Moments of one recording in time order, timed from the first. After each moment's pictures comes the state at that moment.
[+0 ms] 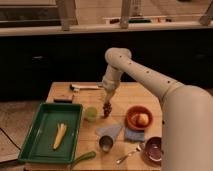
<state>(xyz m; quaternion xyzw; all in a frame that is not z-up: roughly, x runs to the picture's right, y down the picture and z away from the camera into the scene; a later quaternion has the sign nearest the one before) 0.004 0.064 0.774 -0.09 -0.47 -0.77 0.42</state>
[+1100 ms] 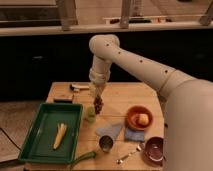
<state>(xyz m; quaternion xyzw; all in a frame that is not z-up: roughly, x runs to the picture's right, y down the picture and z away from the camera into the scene) -0.043 0.030 0.697 -0.08 -0.45 -0.80 0.38</state>
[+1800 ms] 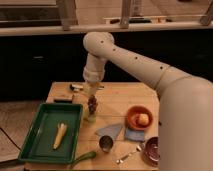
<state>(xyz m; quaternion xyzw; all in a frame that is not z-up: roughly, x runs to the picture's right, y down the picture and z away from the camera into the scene) -0.072 0.034 0.690 -0.07 -0.47 -0.80 0.37</state>
